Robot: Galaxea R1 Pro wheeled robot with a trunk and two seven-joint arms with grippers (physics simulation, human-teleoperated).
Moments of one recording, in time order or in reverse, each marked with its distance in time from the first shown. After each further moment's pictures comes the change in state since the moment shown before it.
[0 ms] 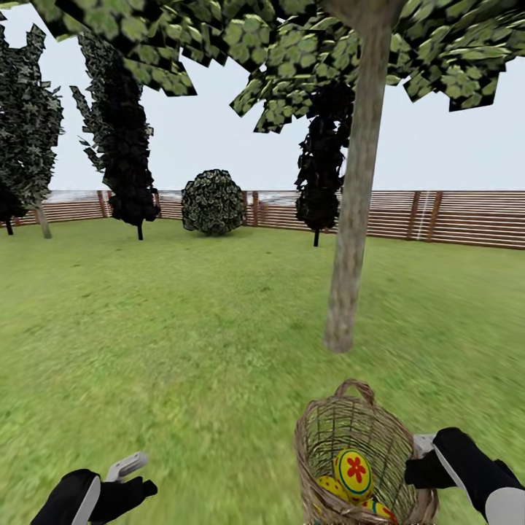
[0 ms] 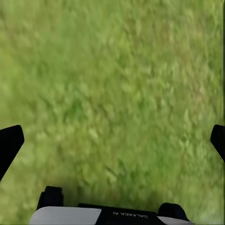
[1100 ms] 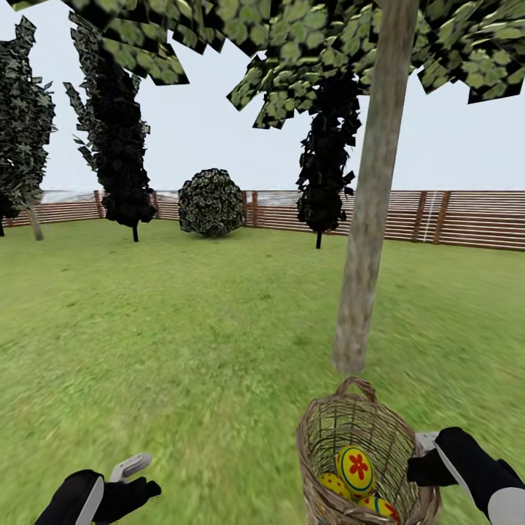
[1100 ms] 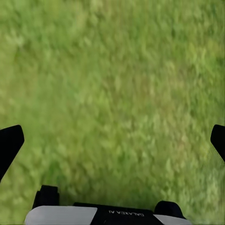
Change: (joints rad) left arm 0.000 -0.012 0.000 0.003 0.001 -0.001 -0.001; right arm 0.000 -0.010 0.002 -0.004 0.006 -0.021 0.001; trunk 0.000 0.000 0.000
